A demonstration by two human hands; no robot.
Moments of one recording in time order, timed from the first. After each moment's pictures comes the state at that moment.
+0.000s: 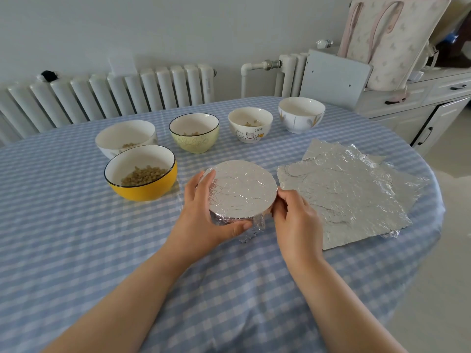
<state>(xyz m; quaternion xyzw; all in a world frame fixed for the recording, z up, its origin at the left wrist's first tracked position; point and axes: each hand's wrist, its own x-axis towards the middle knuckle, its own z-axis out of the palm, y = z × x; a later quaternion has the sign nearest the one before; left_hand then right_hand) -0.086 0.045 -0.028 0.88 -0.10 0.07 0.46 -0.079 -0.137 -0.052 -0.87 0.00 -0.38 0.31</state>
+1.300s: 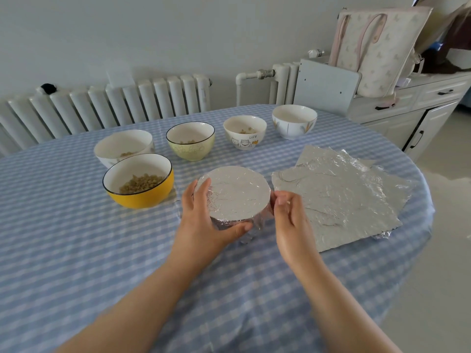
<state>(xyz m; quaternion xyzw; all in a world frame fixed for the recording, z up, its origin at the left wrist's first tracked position) -0.092 0.030 -0.034 0.89 -0.05 0.13 0.43 -0.096 -0.144 -0.036 -0.80 0.01 -0.15 0.57</state>
